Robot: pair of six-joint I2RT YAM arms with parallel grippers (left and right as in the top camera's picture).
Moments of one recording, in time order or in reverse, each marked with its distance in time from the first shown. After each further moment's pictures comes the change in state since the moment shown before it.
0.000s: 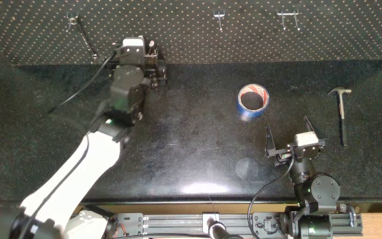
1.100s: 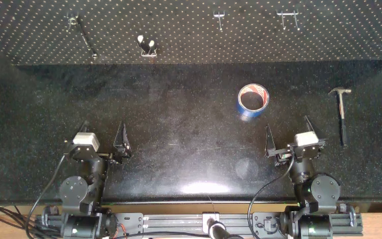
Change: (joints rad) left arm 0.338 -1.325 -0.784 -0.261 0.356 0.000; right arm 0.000 0.000 0.000 0.000 0.000 0.000
